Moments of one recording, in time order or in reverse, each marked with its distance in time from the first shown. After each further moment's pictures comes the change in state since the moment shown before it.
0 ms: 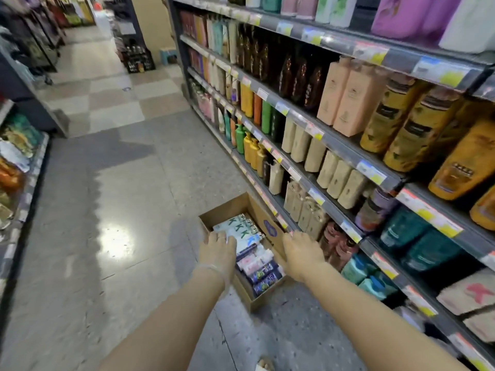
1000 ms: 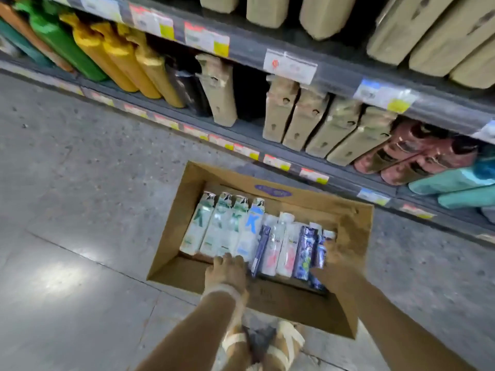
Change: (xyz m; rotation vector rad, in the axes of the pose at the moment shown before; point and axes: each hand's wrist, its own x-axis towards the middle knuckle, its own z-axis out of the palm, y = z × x) left_hand 0.535 -0.028 0.289 0.143 -0.654 0.494; right_hand 0.425 -0.028 0.303 0.713 -0.469 0.968
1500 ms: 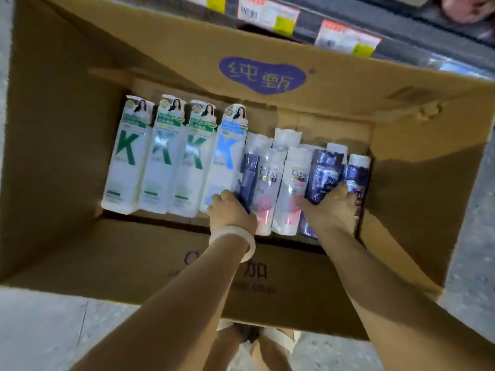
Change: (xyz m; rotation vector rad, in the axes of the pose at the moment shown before) left_hand 0.218 0.047 0.152 -0.405 0.134 -0.170; right_hand 0.174 -0.001 0.179 0.542 0.137 0.375
